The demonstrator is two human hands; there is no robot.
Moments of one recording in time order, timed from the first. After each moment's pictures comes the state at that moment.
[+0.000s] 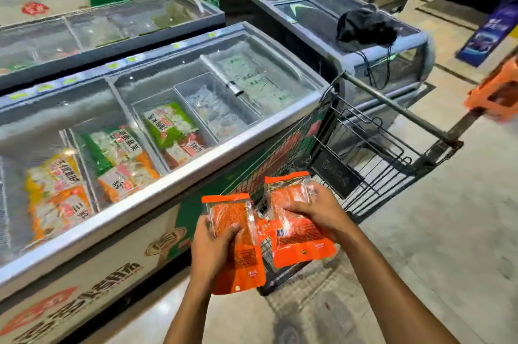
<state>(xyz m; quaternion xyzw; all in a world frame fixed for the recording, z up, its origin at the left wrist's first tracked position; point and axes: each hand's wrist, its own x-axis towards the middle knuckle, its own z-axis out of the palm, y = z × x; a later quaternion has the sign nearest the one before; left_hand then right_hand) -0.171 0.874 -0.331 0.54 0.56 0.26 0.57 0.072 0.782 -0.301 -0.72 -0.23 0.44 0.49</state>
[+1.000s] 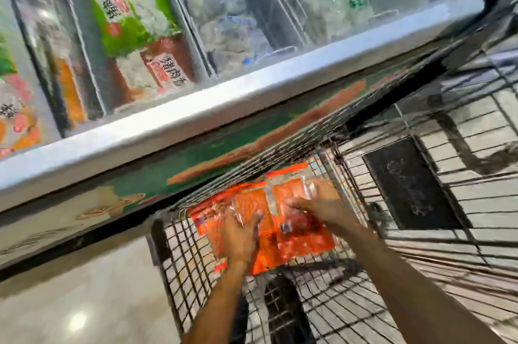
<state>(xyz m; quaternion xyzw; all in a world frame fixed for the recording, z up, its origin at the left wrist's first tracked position) 0.046 0.990 -0.694 0.34 0.71 0.19 0.59 0.255 0.974 -0.667 -0.77 -0.22 0.53 0.27</state>
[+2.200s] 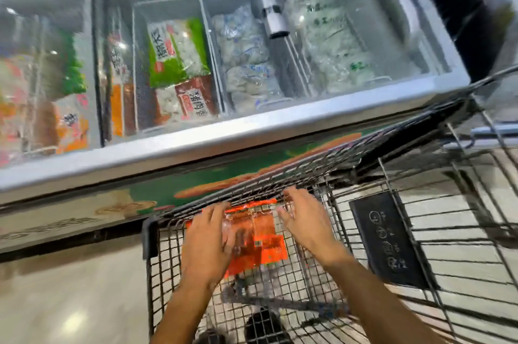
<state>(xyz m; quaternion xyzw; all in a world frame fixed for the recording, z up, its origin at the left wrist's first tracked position) 0.048 1.005 -0.562 0.74 0.63 0.03 0.24 0.274 1.009 -0.585 -0.75 -0.59 0.29 0.04</state>
